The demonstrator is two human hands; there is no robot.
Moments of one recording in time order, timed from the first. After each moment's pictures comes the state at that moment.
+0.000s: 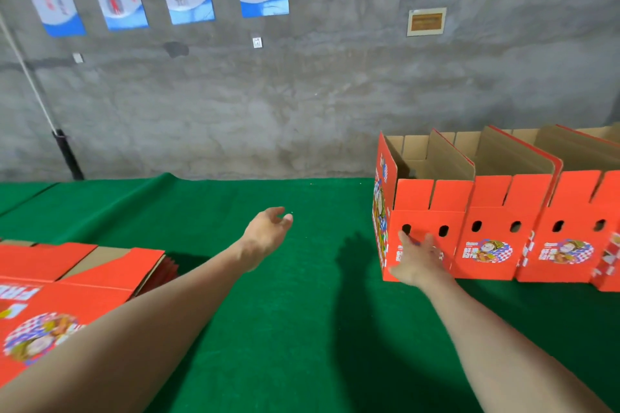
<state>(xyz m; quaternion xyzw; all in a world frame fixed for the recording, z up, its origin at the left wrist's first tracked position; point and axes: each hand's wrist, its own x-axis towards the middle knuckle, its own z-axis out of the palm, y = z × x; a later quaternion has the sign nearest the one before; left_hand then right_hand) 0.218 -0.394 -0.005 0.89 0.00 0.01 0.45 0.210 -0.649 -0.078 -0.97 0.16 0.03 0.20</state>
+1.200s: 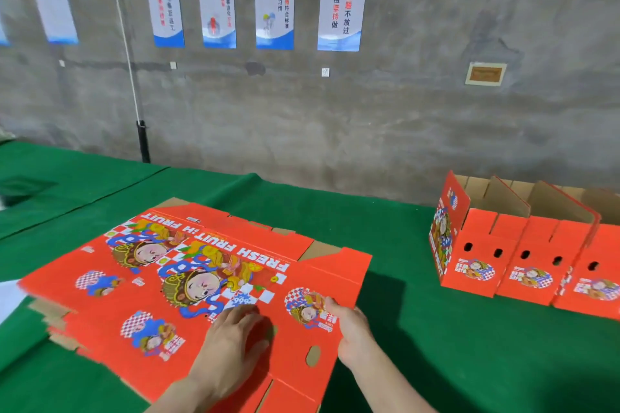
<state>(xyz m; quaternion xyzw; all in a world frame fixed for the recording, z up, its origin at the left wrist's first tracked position) -0.086 -0.144 -0.055 0.96 -0.08 0.15 0.21 -0.012 -0.343 -0.056 -0.54 0.20 0.13 0.81</state>
